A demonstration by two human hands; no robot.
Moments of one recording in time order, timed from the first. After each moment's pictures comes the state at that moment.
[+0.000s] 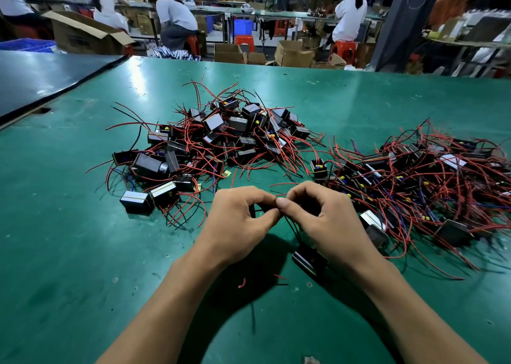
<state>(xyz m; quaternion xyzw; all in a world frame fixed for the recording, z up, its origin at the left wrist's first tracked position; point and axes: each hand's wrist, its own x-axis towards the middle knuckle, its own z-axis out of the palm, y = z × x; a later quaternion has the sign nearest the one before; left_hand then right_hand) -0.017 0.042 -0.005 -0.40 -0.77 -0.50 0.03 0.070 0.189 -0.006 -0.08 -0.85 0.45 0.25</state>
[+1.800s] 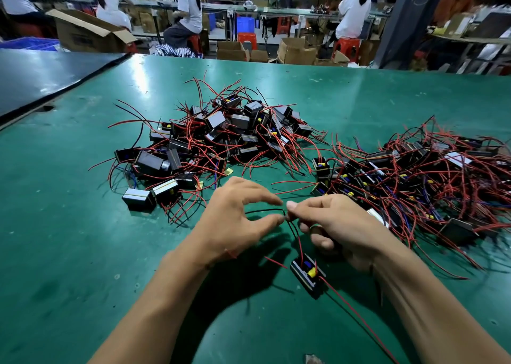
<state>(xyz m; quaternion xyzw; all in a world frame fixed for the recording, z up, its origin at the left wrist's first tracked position) -0.026 0.031 -0.003 -0.44 -0.78 -0.45 0.04 0.074 0.199 0.005 -0.22 -0.70 0.68 0.00</state>
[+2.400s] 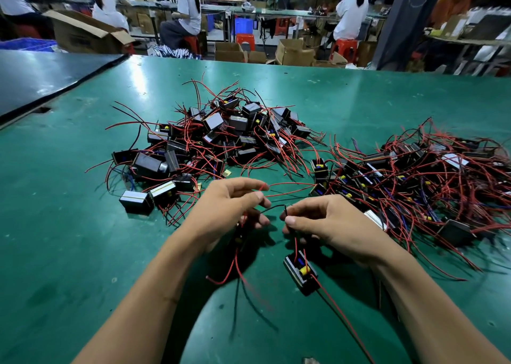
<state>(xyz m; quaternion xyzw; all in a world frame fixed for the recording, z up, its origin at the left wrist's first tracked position) -0.041 0.038 -0.003 -0.19 -0.66 -0.67 -0.28 0.072 0.211 -0.004 -0.14 -0.77 0.63 0.01</state>
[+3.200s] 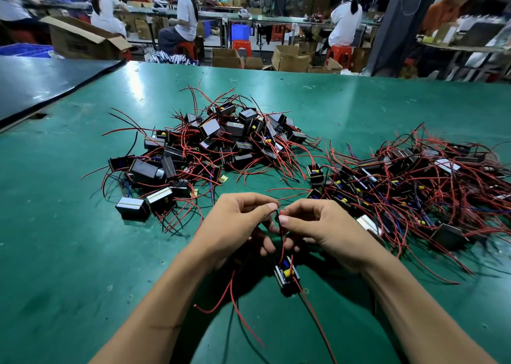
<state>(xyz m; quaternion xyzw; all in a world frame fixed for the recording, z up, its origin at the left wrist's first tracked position) -0.021 0.049 -0.002 -0.21 -0.65 -0.66 -0.32 0.070 0.209 -0.010 -0.12 -0.71 0.69 0.02</state>
